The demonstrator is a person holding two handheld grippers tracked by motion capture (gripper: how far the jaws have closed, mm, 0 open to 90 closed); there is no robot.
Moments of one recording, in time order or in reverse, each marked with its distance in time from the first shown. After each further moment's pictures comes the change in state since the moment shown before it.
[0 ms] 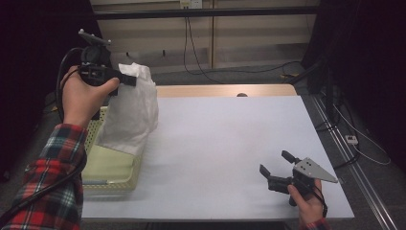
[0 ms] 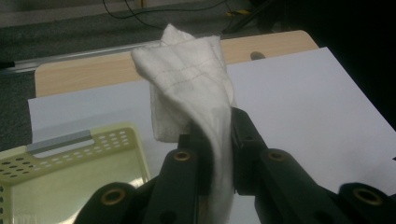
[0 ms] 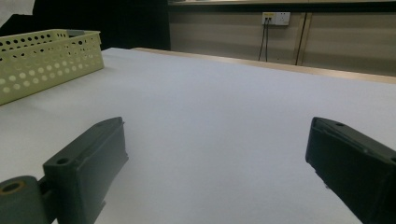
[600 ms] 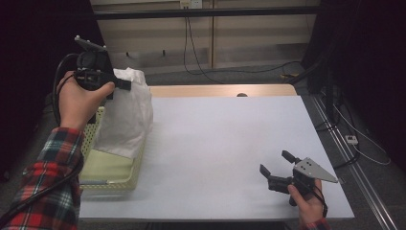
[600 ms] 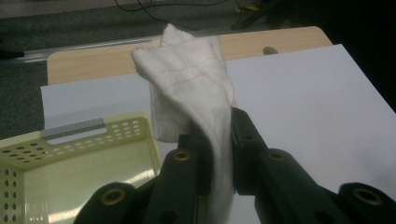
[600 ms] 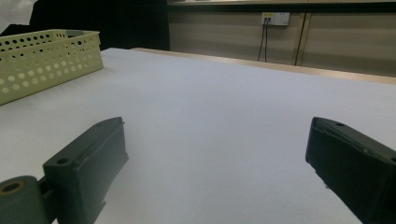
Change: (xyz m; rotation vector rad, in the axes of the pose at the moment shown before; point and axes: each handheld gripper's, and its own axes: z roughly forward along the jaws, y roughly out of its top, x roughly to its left) left arm 0.015 -0.010 0.003 0.012 0.027 -0.025; right arm 0.000 0.000 0.000 -0.001 -0.003 0.003
